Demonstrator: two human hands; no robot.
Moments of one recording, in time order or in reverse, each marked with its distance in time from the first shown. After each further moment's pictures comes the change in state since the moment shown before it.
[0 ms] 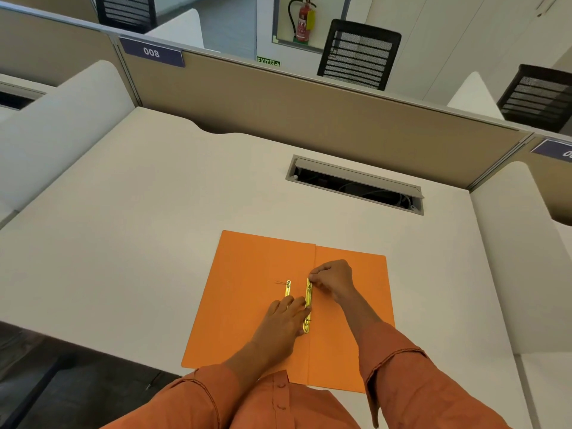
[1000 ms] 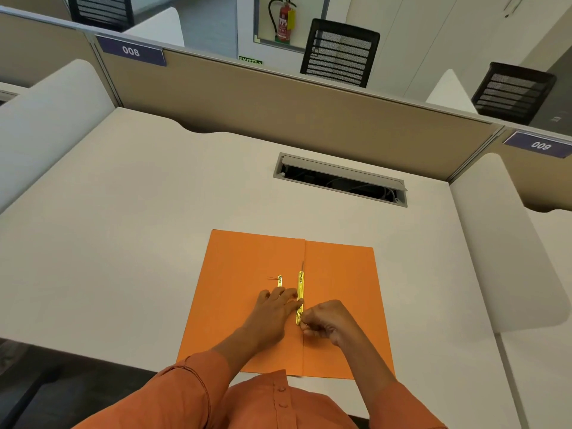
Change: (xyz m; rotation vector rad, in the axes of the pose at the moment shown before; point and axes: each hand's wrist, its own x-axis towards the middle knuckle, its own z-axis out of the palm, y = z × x) left_hand 0.006 -0.011 -0.021 -0.055 -0.084 0.020; right_hand -0.102 0.039 -0.005 0.222 -0.242 0.325
